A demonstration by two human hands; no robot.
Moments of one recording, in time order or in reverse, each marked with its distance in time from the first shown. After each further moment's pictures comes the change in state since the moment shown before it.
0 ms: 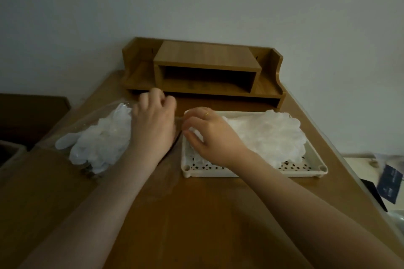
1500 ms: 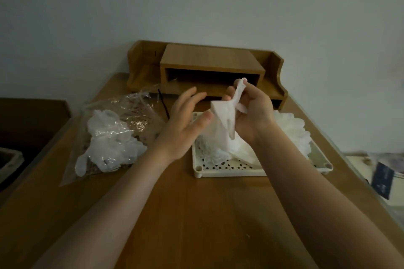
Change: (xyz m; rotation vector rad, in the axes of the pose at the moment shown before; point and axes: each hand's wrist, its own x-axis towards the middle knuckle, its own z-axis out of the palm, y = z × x) left_hand 0.001 0.002 0.008 -1.137 -0.217 0.085; right_hand 0.026 -0.001 -0.045 1.748 0.589 0.865
